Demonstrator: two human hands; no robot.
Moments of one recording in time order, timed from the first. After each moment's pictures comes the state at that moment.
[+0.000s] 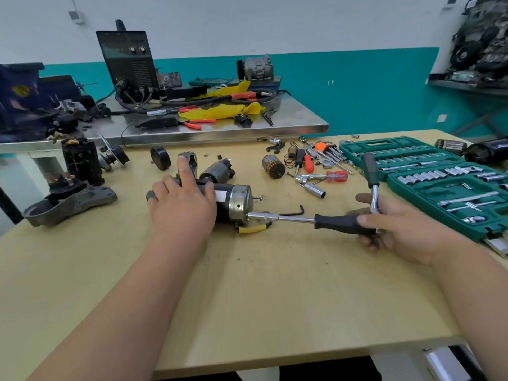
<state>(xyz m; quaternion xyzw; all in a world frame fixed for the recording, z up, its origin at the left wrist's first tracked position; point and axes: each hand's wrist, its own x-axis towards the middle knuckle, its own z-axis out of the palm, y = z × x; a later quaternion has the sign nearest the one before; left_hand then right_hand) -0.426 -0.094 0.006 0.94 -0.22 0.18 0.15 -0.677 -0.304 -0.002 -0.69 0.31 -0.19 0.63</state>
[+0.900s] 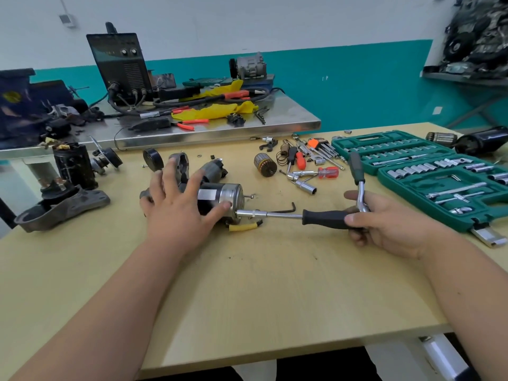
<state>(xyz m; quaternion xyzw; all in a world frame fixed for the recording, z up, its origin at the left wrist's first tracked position) -0.423 -0.082 -0.008 0.90 -0.34 0.19 0.17 -0.682 -0.304 0.000 -0.65 0.30 -0.17 0.67</state>
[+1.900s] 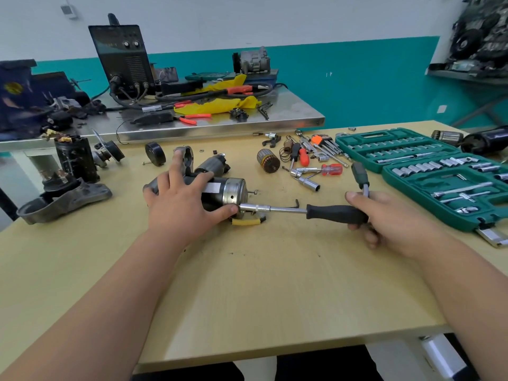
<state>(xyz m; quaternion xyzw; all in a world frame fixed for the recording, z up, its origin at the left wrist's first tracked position) -0.424 -0.082 0.000 0.92 -0.35 0.17 0.11 -0.674 -0.299 0.000 -0.72 0.35 -0.19 0.57</state>
